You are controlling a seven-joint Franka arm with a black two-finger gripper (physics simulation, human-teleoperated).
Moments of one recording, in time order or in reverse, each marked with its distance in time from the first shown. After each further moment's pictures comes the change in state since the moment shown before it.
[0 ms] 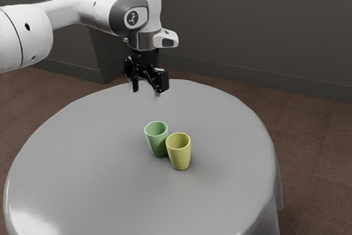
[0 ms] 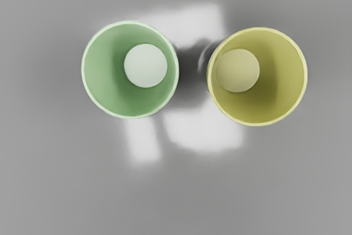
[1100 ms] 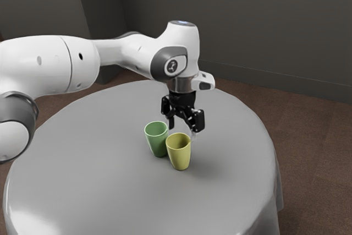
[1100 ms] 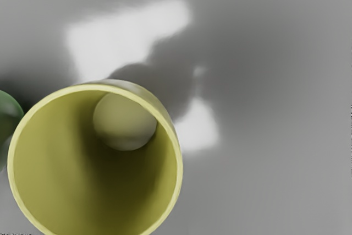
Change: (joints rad) arm -0.116 0.171 0.001 -0.038 -0.081 0.190 -0.043
